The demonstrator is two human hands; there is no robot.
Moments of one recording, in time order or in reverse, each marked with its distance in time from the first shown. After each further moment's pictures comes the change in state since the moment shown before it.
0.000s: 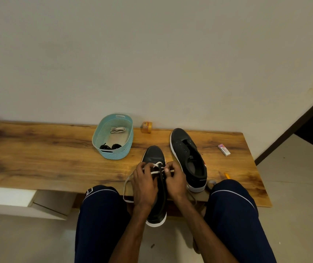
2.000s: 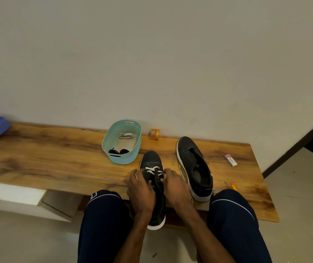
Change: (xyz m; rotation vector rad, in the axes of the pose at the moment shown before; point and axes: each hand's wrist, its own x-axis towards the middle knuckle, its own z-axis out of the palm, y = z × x) left_hand -0.006 -0.009 -0.015 -0.067 0.157 -0.223; right_hand -0.001 -0.023 0.001 -0.776 -0.232 -0.306
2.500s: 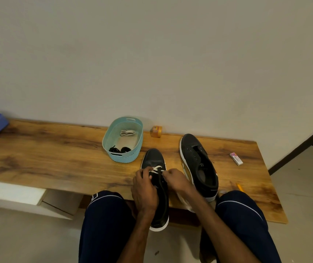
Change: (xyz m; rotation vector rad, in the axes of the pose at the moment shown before) left_hand 0.013 0.000 0.006 -0.032 -0.049 0.048; right_hand 0.042 0.005 0.000 0.451 -0.312 0.227
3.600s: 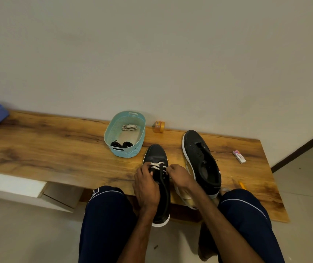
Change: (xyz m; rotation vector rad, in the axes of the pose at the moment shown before) left_hand -0.002 0.001 0.003 -0.069 0.032 -0.065; right_hand 0.013 0.009 -0.001 -0.055 -0.083 -0.011
